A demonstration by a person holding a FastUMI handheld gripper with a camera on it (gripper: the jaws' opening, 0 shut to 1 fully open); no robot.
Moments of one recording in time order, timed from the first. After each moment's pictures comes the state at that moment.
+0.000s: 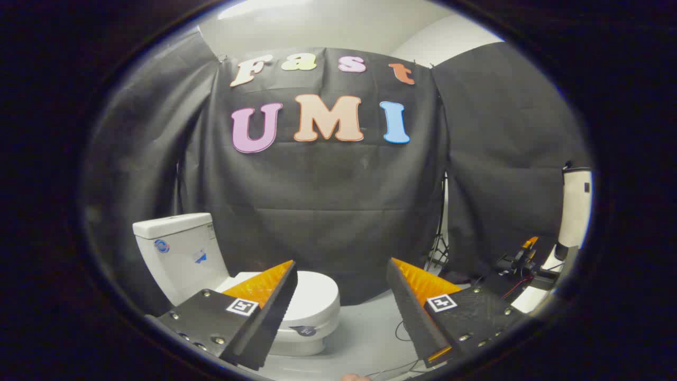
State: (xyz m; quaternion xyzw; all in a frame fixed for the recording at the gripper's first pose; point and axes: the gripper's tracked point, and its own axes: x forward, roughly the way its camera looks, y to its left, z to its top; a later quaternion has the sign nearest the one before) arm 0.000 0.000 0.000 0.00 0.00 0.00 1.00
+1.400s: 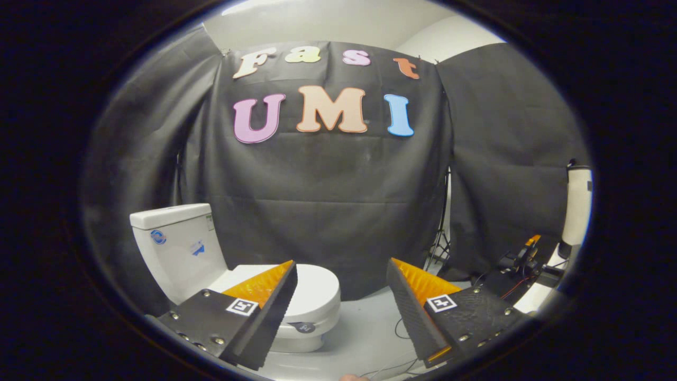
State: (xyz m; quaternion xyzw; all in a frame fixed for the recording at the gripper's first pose) arm 0.019 0.011 -0.028 0.00 0.03 0.01 1.00
